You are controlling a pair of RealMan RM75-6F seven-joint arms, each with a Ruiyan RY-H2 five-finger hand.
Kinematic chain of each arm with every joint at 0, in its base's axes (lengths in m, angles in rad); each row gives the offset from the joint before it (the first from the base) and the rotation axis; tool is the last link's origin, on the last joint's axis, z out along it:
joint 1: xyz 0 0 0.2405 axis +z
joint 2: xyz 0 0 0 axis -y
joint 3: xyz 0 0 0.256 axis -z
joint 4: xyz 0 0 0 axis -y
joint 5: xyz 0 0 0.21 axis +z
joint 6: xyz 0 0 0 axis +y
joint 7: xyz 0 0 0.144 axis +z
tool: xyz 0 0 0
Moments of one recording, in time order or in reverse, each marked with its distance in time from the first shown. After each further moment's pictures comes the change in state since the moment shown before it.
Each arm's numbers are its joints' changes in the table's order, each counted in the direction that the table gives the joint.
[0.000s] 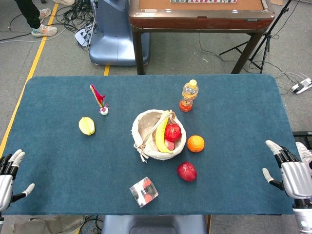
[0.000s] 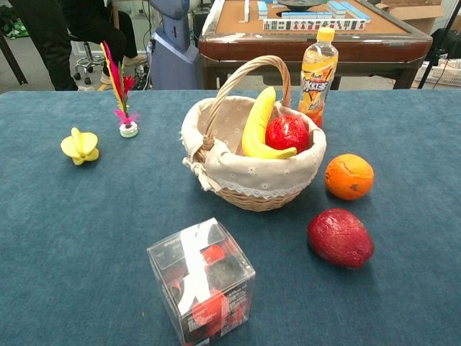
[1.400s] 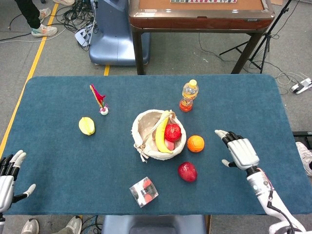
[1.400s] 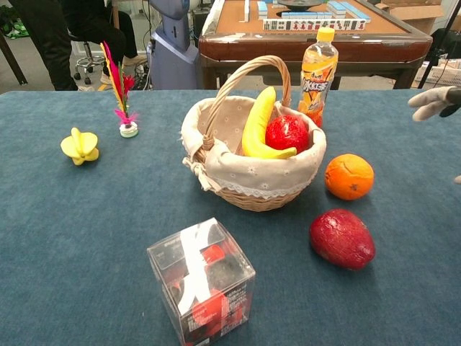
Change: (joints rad) left arm 0.006 0.009 -0.003 0.001 0.002 0.008 0.006; right arm 0.341 0.122 -0.104 0.067 0.232 -0.465 -0.332
